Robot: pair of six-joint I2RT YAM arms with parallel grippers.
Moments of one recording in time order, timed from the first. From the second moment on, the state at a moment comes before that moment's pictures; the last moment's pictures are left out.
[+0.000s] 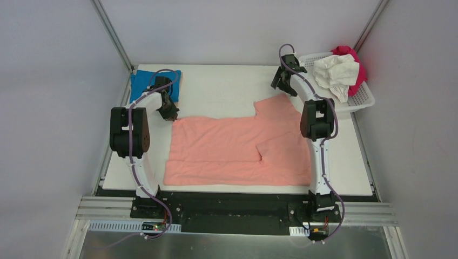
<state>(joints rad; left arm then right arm) -0.02 1.94 1.34 -0.54 -0.08 -0.58 0.18 2.47 2.19 -0.71 0.28 0.54</state>
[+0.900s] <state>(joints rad) -0.02 1.91 1.32 -0.52 -0.04 -0.58 0.17 2.50 2.23 -0.79 0.26 0.44</state>
